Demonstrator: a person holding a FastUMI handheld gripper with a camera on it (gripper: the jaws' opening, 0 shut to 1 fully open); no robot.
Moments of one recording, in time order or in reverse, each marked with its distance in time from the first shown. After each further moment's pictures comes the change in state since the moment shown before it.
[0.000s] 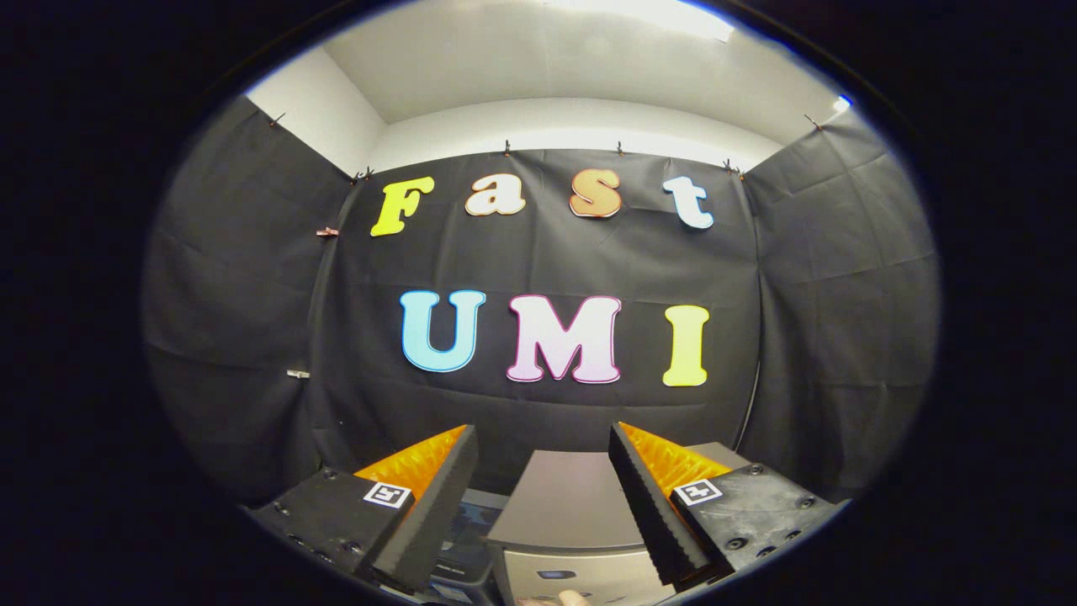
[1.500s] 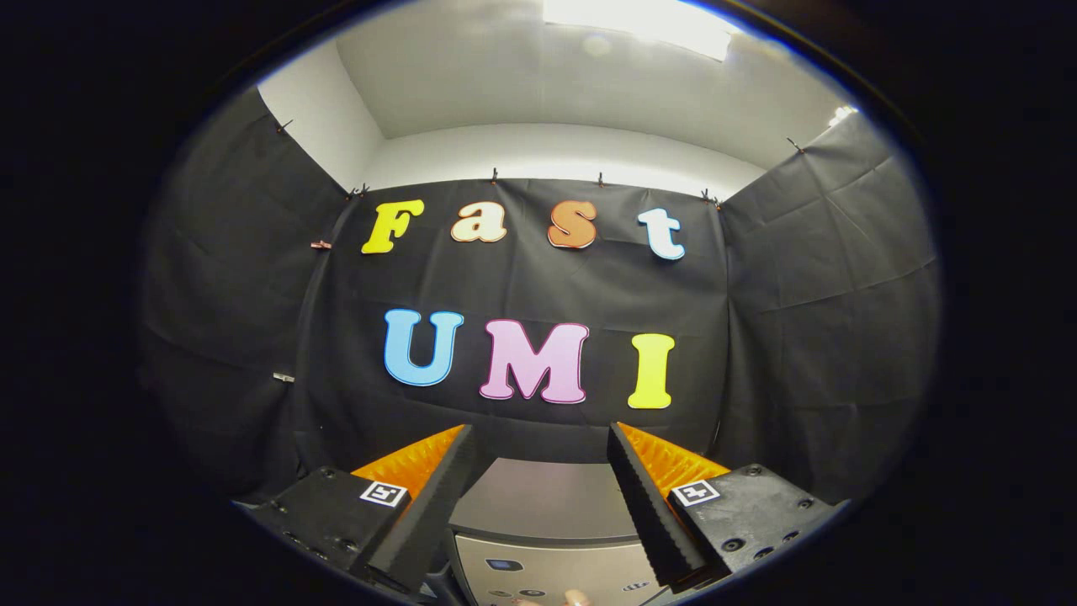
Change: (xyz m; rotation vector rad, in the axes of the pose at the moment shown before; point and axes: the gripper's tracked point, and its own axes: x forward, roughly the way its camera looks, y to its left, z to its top) arm -0.048 -0.043 0.021 -0.011 -0.085 -0.048
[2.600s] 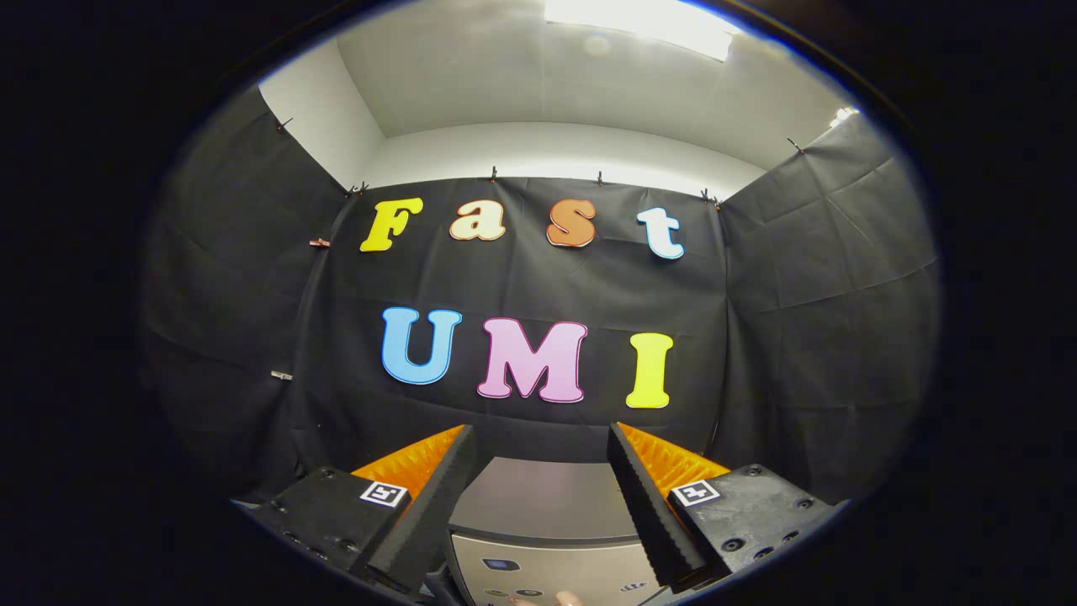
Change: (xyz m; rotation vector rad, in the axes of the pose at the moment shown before) arm 0.002 -0.004 0.001 -0.010 0.006 -0.004
